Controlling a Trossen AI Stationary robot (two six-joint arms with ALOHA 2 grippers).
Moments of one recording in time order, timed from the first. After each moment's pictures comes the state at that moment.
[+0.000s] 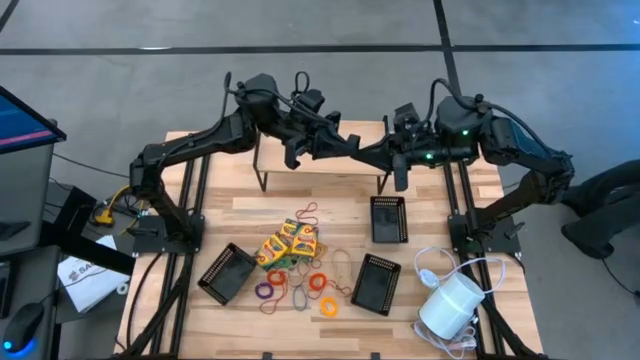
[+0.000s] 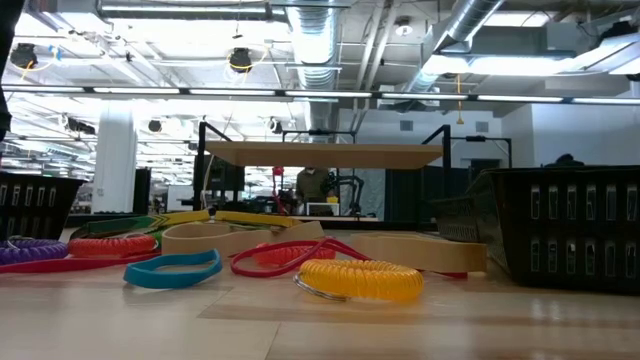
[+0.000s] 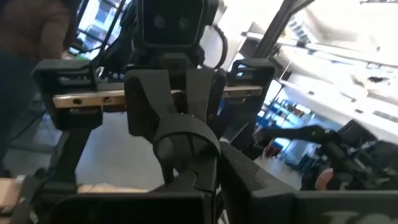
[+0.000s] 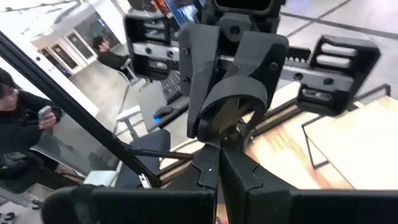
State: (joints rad) left arm 0.25 1.68 1.82 0.04 0.74 -0.59; right arm -0.02 1.40 1.93 -0.75 0.07 0.52
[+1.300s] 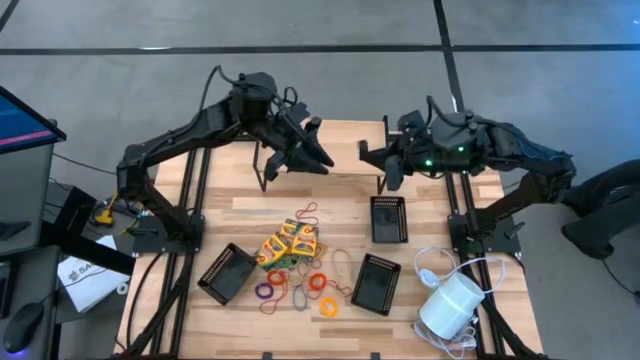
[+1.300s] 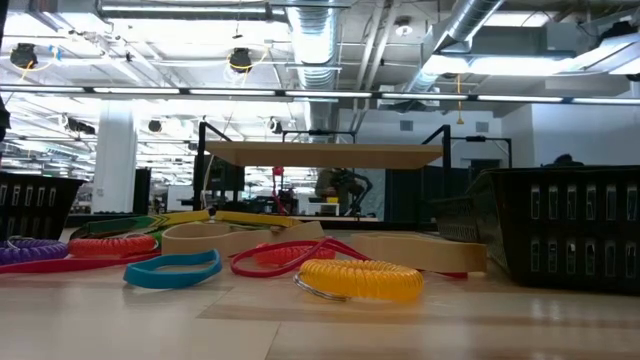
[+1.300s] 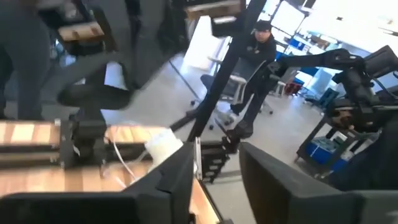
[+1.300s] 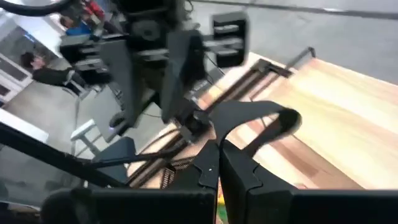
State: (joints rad) left arm 0.29 1.58 1.81 -0.41 0.83 -0.21; right arm 0.07 1.40 1.93 -0.94 0.32 0.73
